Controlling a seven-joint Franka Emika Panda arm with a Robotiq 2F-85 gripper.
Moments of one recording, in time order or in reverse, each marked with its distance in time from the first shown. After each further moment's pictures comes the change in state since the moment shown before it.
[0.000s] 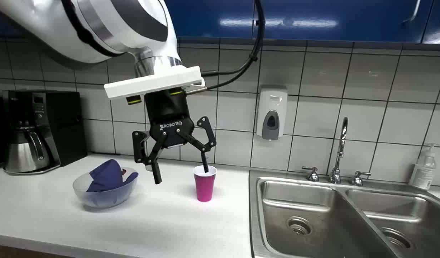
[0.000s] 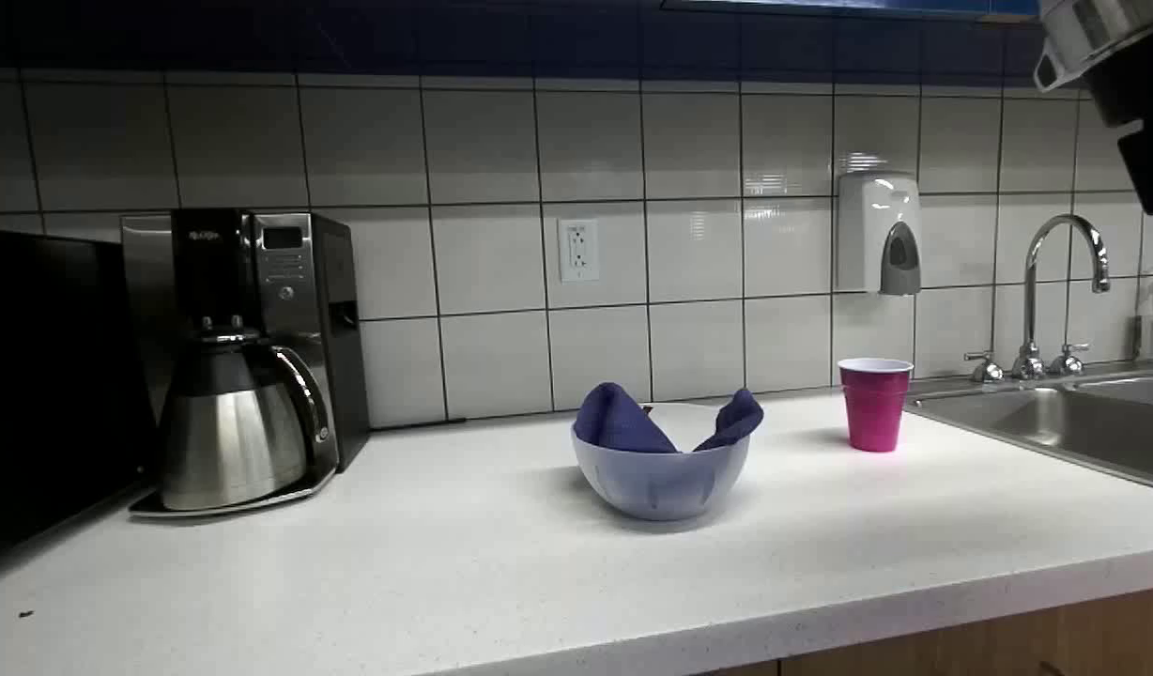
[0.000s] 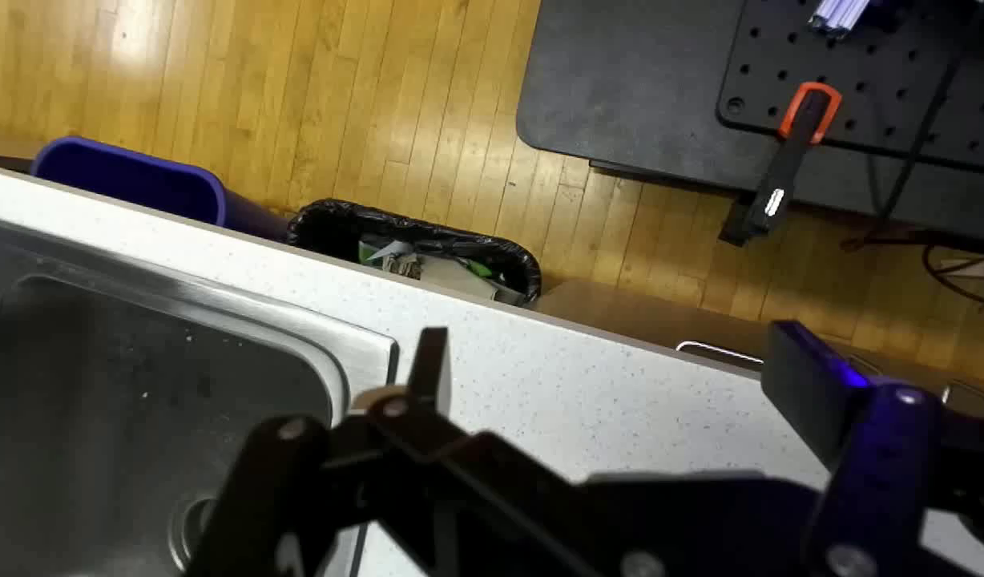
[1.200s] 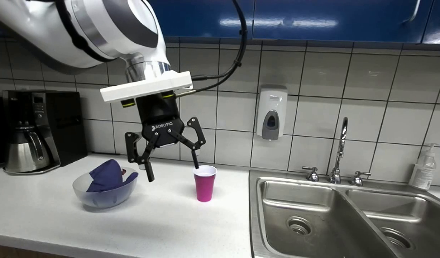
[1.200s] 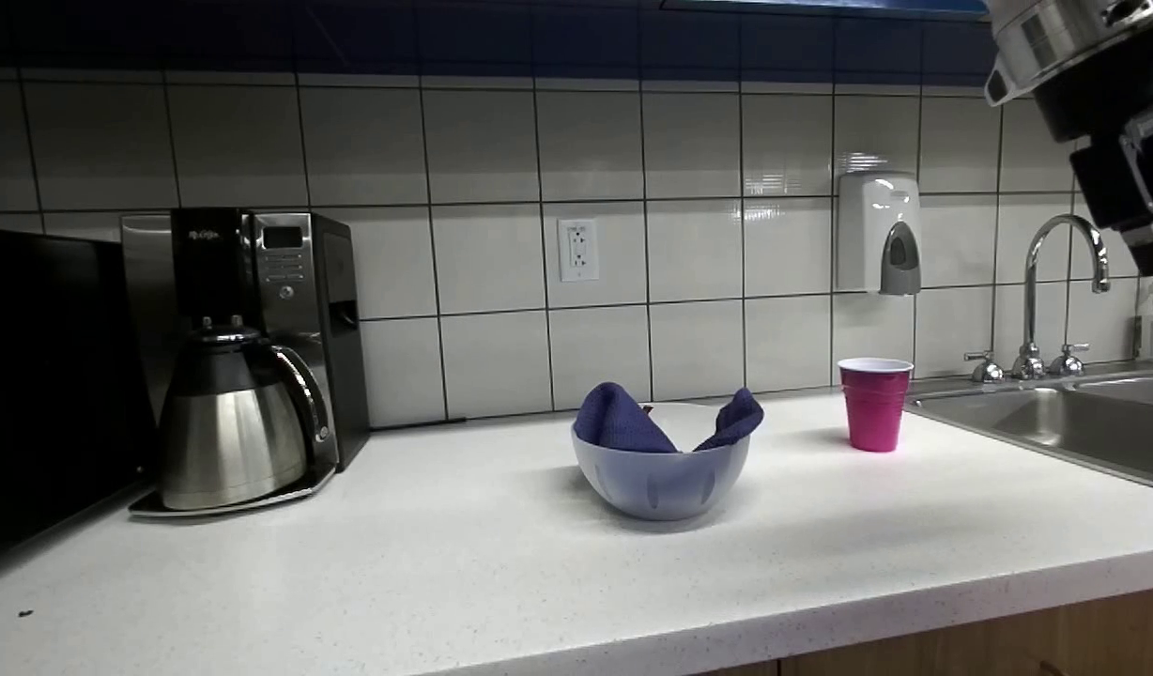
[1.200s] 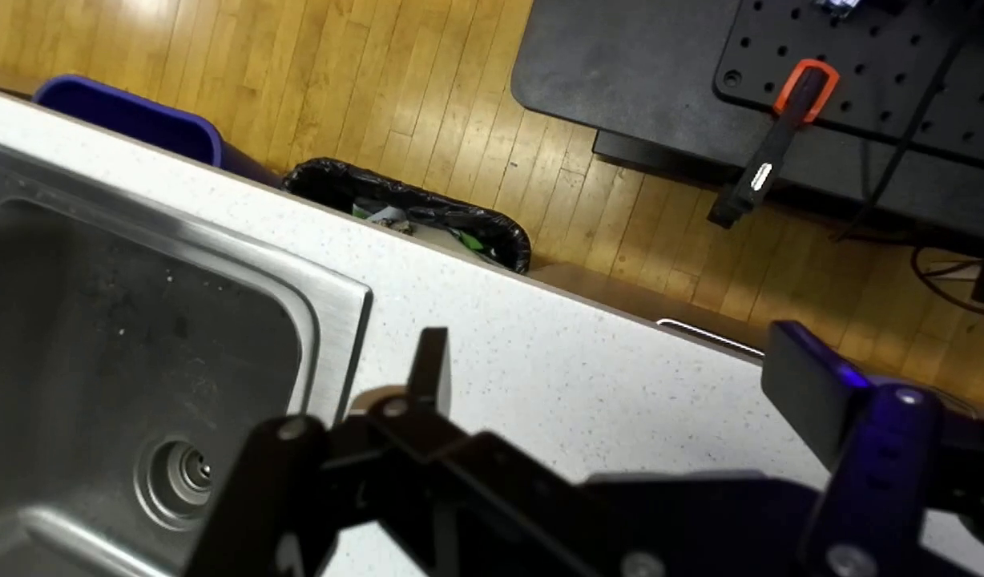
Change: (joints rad) arm 0.069 0.031 0.019 0.001 0.000 0.027 0.003
